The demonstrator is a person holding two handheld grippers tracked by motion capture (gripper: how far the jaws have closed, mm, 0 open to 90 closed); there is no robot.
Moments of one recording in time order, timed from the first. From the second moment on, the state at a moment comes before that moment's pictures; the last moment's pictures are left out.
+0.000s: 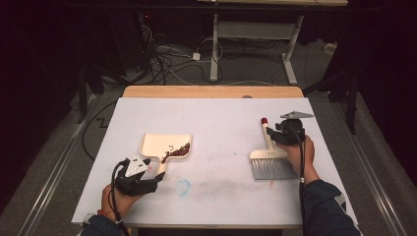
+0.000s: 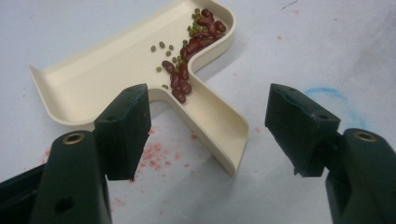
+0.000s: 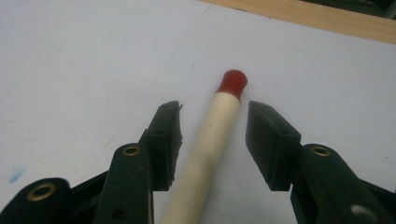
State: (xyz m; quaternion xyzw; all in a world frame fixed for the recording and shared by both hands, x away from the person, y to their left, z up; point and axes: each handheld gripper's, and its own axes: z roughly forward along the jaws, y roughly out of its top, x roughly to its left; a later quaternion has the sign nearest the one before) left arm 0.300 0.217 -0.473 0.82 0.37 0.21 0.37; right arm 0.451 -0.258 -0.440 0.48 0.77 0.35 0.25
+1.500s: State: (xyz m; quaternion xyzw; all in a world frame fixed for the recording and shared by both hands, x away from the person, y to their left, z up) left arm 0.294 0.204 -0.477 0.83 0.34 0.22 0.37; right arm 0.426 -0.251 -0.415 0.43 0.73 0.44 0.32
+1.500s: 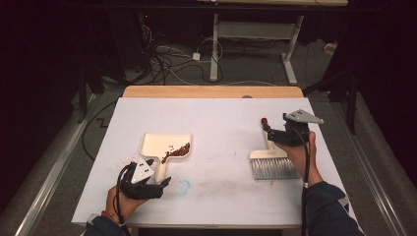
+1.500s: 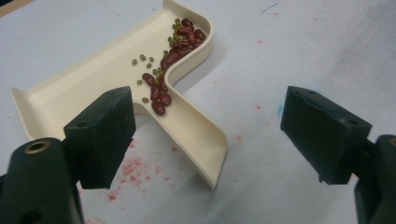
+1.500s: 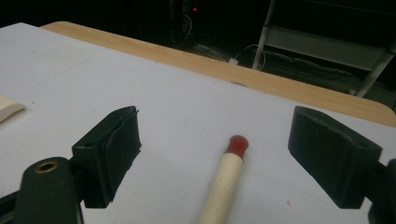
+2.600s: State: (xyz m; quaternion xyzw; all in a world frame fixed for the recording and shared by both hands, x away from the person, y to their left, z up) left arm 0.291 0.200 -0.476 0.84 0.33 0.23 0.37; right arm 0.373 -0.227 -0.385 0.34 0.74 0.47 0.33
